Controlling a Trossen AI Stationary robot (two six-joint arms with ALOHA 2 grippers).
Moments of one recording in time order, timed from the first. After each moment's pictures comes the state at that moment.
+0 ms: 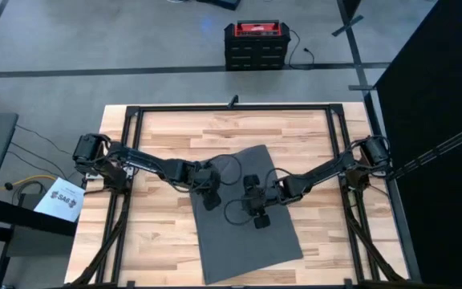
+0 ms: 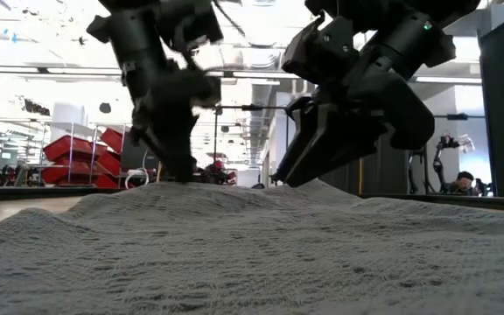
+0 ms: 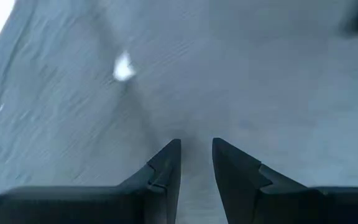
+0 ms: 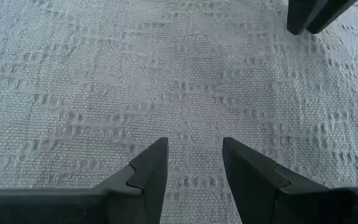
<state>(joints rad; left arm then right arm) -0.10 1.67 0.99 -0.50 -0.16 -0.63 0.26 1.80 0.96 0.00 0.16 -0.11</state>
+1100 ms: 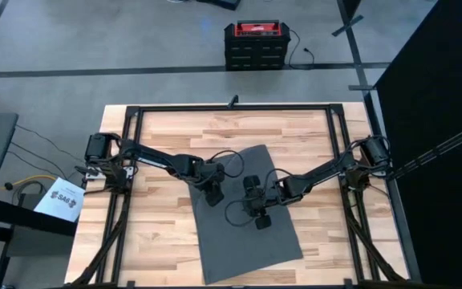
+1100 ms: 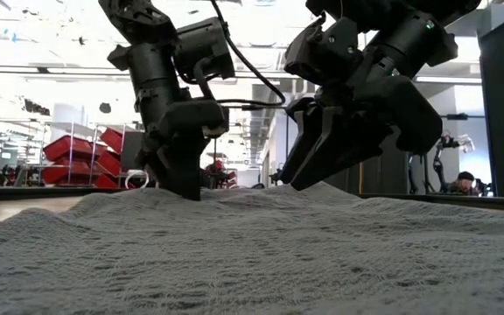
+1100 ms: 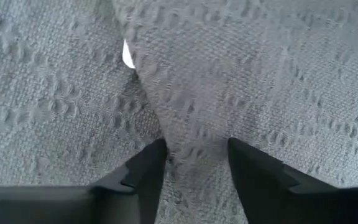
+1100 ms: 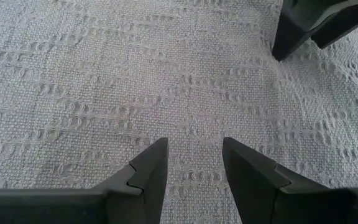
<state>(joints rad) -0.02 1.76 0.99 -0.43 -0.01 -0.59 0.26 1.80 0.96 -0.03 0.16 -0.13</state>
